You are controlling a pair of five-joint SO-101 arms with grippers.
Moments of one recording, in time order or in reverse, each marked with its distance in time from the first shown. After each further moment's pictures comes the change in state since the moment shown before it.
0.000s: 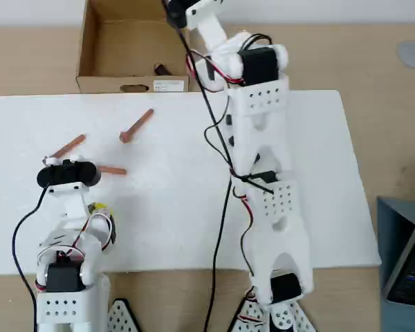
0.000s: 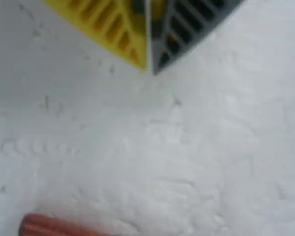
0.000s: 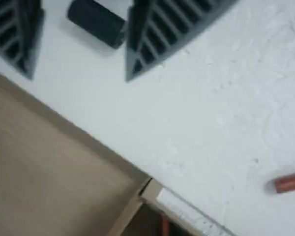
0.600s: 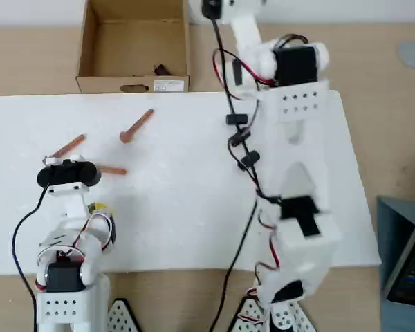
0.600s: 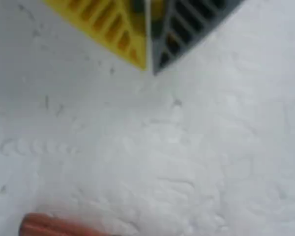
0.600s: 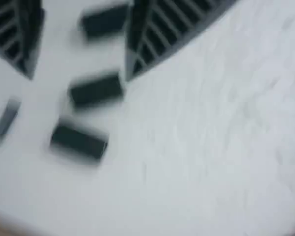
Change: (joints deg) left arm 0.0 0.0 0.0 0.0 0.0; right arm 4.6 -34.2 44.4 0.1 -12.5
